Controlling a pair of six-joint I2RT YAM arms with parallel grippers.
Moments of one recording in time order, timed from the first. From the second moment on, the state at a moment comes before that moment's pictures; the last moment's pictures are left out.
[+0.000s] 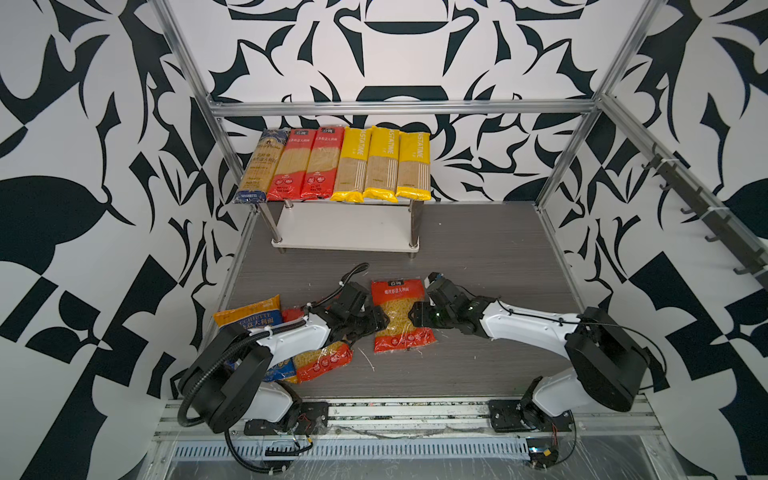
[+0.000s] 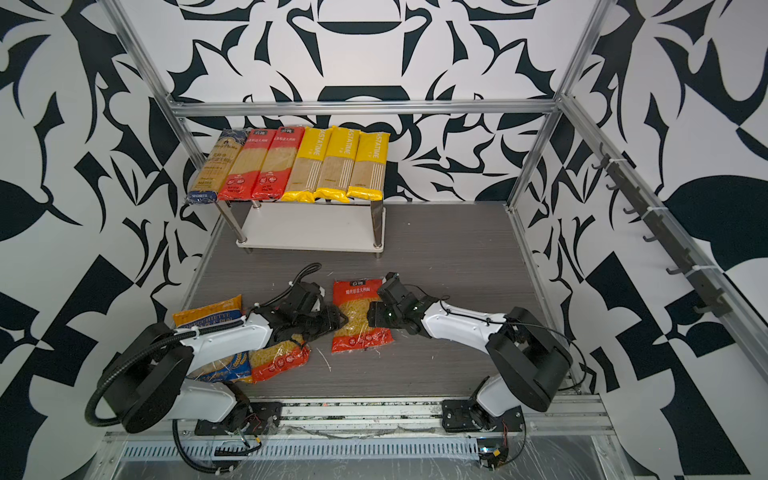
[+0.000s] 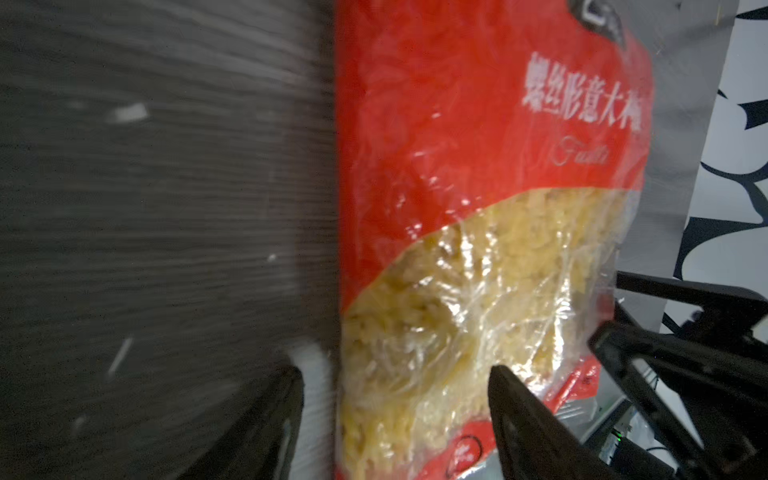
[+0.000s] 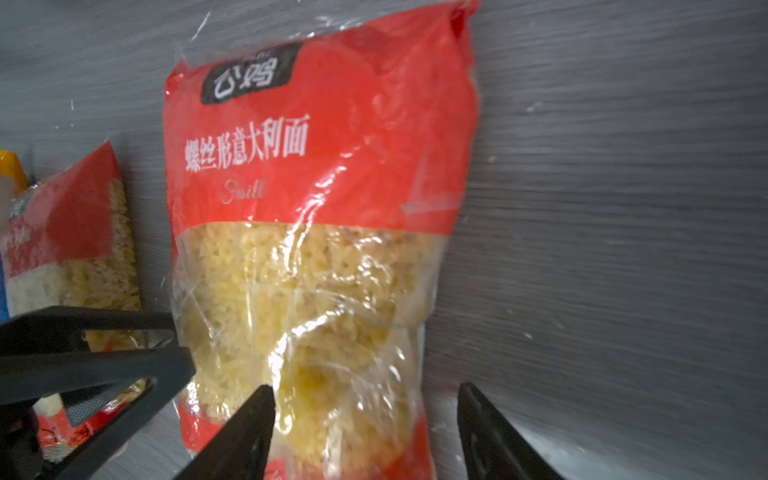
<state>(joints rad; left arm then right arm) -0.69 1.41 0.58 -0.09 0.24 -0.92 0.79 1.50 0.75 -0.19 -0.04 0.77</state>
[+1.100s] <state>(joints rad) -0.51 1.17 0.68 -0.35 0.26 -0.72 0.83 1.70 0.89 0.22 -0.24 0.94</state>
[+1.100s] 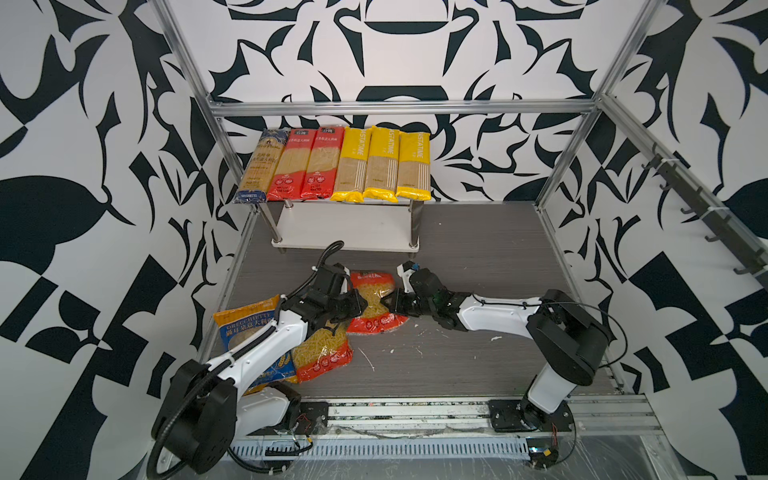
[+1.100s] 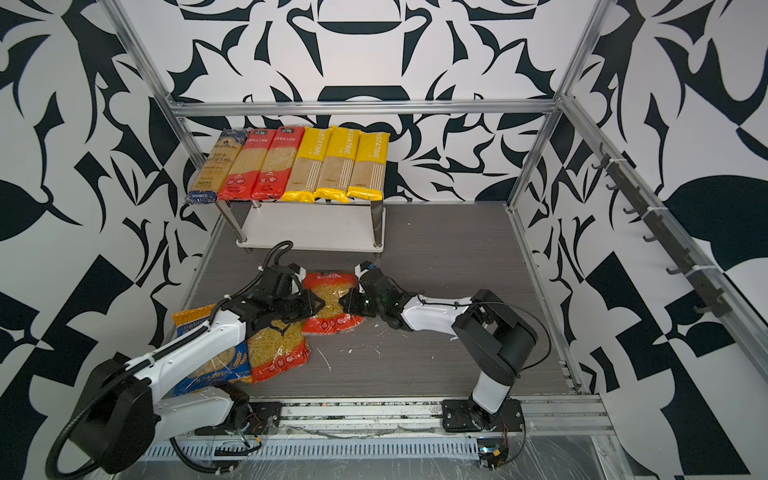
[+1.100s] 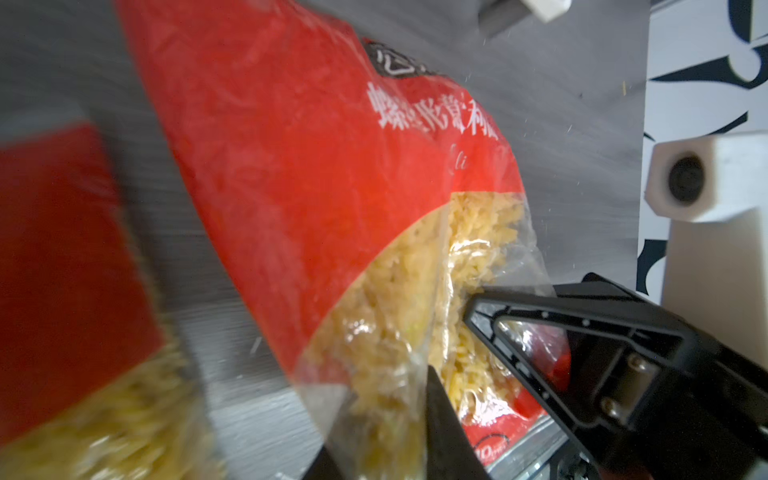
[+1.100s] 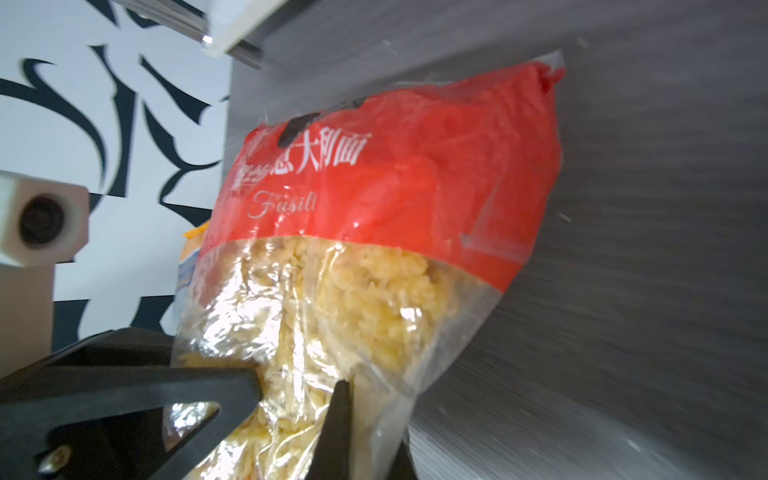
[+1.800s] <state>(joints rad) -0.27 1.39 0.96 -0.22 0.07 -0.50 0.84 2.13 1.35 0.57 0.03 0.65</state>
